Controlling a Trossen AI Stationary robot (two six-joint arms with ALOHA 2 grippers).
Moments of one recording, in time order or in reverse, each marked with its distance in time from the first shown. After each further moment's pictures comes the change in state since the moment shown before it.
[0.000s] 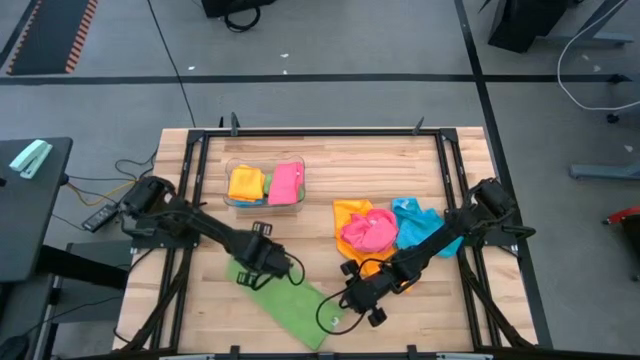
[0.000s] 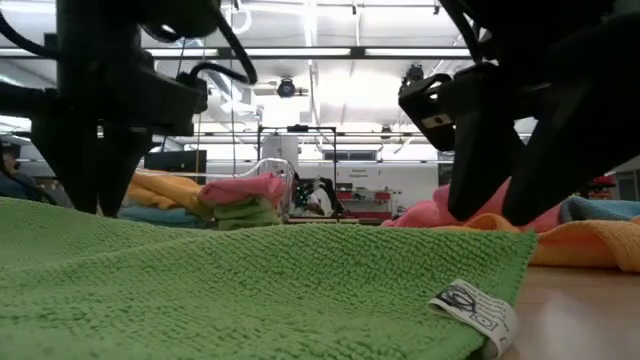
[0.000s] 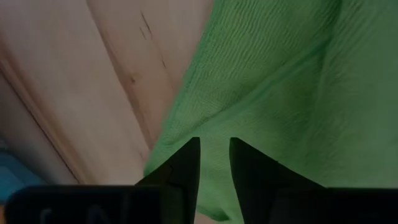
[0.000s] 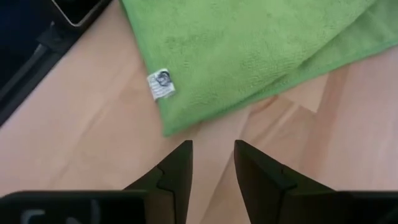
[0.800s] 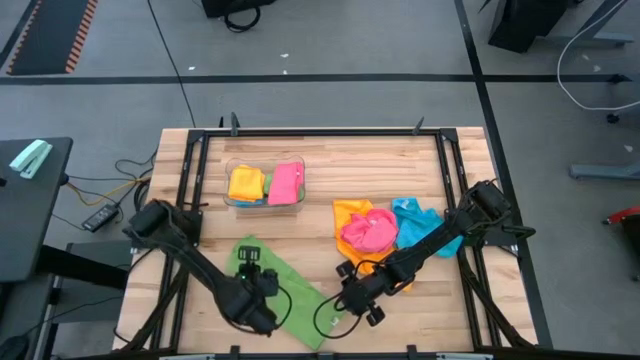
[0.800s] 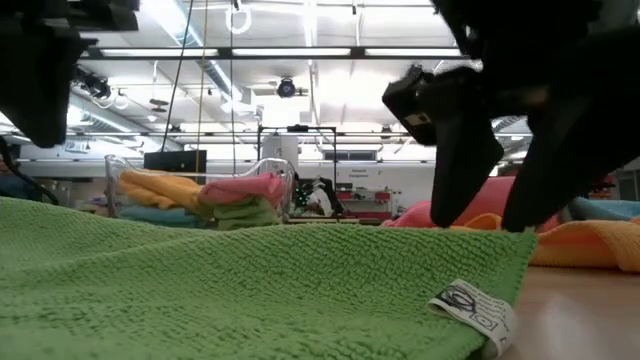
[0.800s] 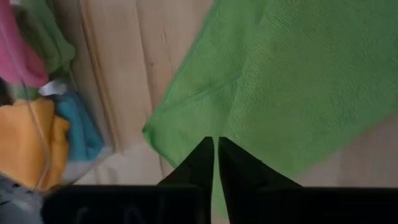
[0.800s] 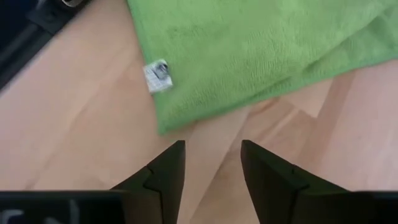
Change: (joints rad) left arm -0.319 0.160 0.350 -0.374 -0.235 -0.534; right arm -0.013 0.038 0.078 -0.107 -0.017 -0.084
